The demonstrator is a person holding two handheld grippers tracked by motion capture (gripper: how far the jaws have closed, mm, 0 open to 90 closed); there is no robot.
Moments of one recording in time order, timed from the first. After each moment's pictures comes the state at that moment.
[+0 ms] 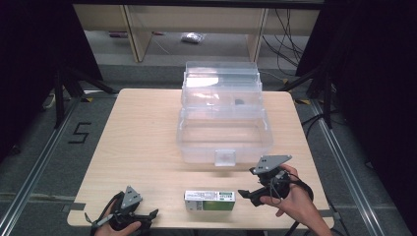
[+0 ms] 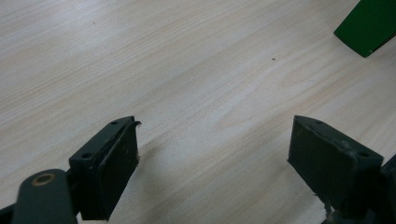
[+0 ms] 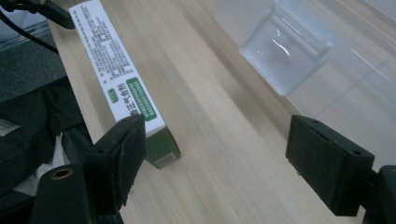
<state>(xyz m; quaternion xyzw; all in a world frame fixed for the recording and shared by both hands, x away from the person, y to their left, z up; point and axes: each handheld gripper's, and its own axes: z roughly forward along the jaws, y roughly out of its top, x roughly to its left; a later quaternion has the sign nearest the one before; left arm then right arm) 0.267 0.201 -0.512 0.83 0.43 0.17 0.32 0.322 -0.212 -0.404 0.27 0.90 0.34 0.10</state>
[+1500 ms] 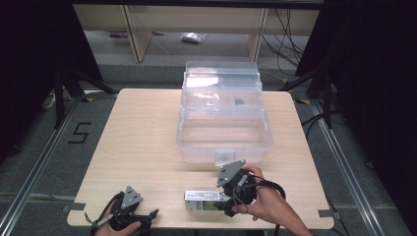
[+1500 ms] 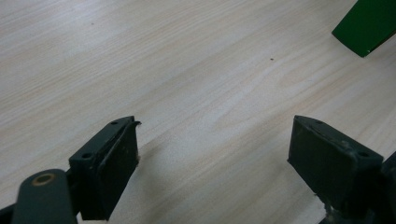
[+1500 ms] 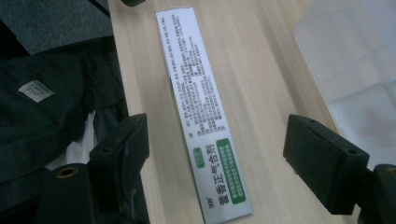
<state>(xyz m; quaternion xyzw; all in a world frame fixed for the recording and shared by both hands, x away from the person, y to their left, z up) 0.267 0.200 -0.513 0.83 0.43 0.17 0.32 0.314 -0.131 -0.396 0.13 0.95 0.27 0.08</state>
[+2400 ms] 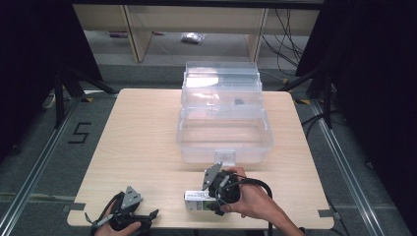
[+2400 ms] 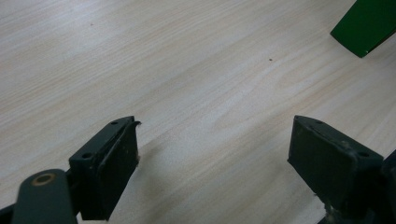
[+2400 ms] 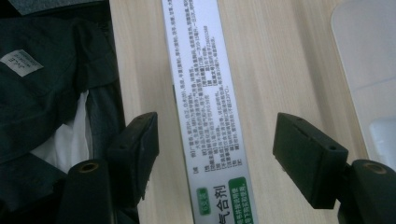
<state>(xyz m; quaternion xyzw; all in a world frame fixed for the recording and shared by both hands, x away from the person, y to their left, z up) 0.267 0.200 -0.512 0.83 0.43 0.17 0.32 0.324 -0.098 -0.416 0.09 0.98 0.20 0.05</state>
